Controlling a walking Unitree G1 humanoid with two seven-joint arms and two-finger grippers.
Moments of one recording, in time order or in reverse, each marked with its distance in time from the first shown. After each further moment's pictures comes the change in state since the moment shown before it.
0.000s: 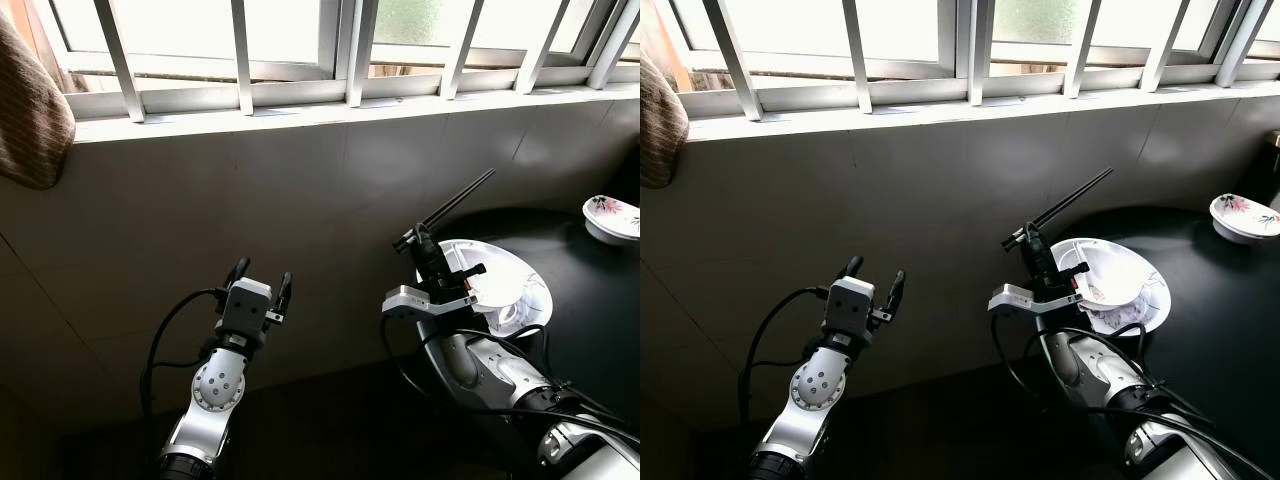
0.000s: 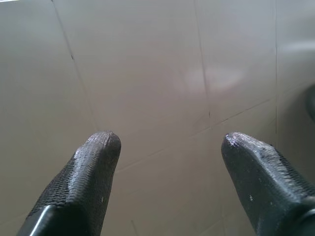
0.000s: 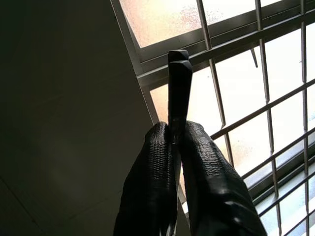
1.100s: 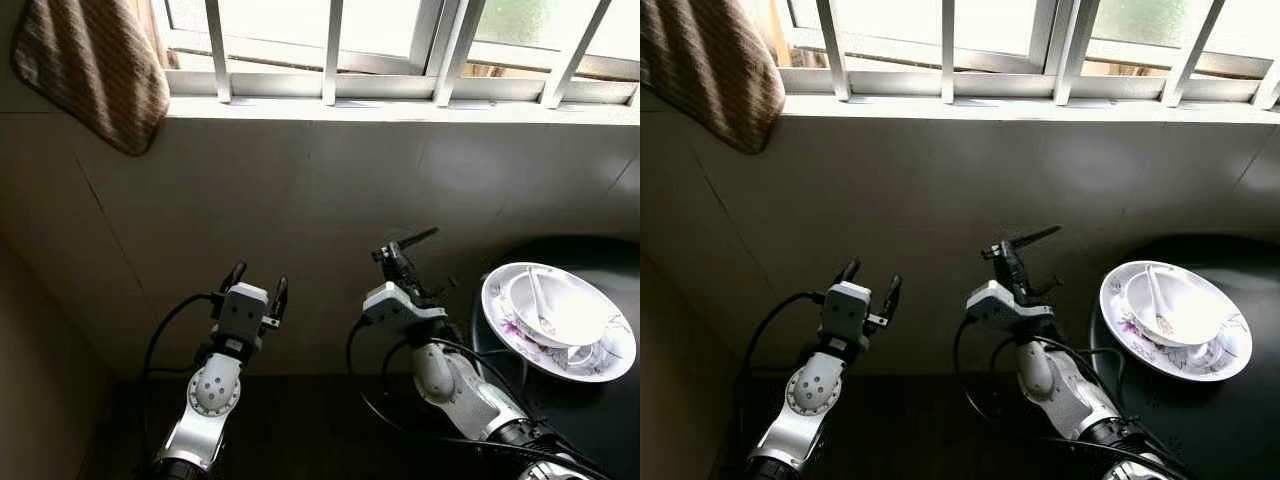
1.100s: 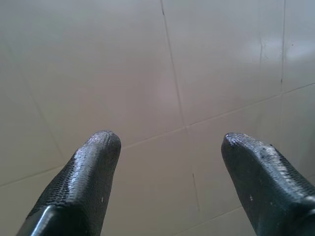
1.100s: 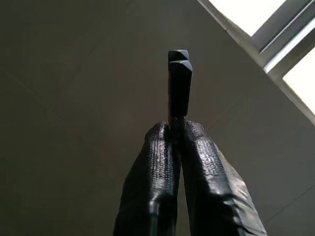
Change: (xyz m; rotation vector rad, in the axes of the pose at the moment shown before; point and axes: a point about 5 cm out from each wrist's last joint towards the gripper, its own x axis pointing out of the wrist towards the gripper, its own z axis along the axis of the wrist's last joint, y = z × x) left arm -0.006 0.004 -0.006 0.010 0.025 0.007; right arm 0.000 0.024 0.030 0.521 0.286 0.147
